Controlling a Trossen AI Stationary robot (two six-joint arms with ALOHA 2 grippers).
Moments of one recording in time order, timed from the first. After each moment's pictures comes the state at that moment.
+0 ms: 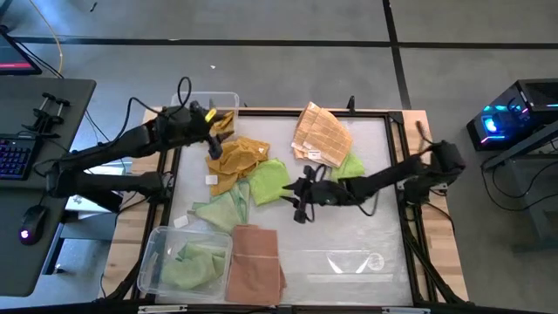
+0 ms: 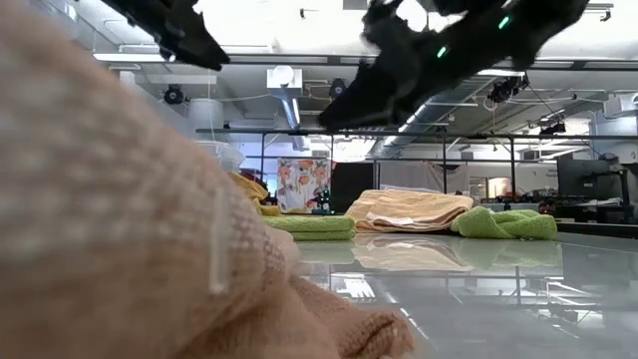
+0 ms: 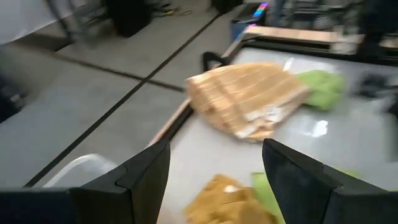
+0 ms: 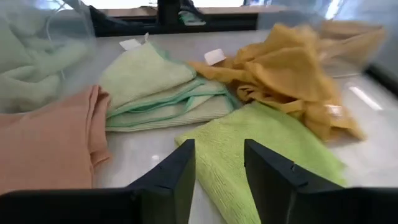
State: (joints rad) left arm 0.37 0.87 0.85 -0.38 -0.19 0.10; right arm 0.15 1.69 0.82 0.43 0.32 0.11
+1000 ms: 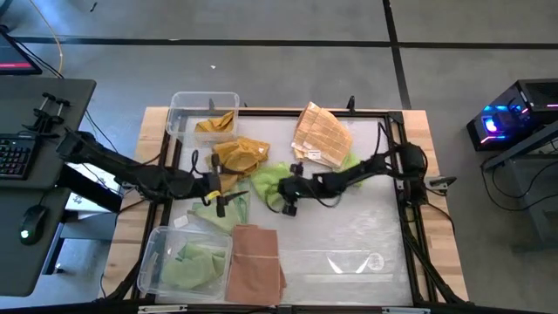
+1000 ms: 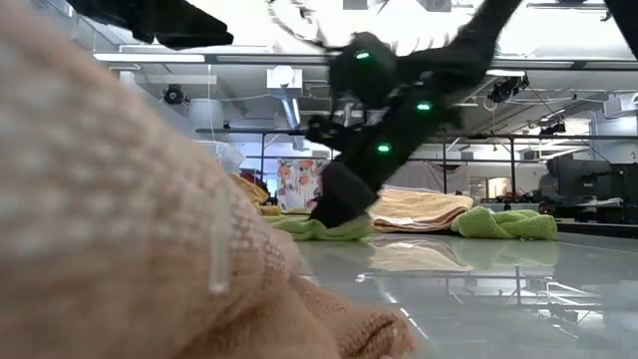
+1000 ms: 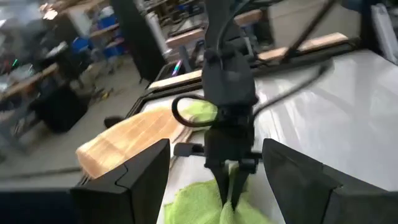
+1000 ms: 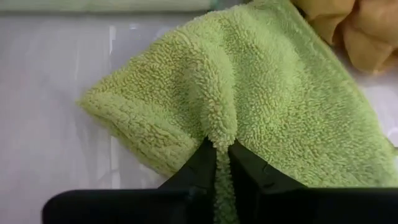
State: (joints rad) left arm -0.32 0.96 0.49 0.26 -0.52 0.24; right arm 0.05 1.98 1.00 0.21 0.25 0.03
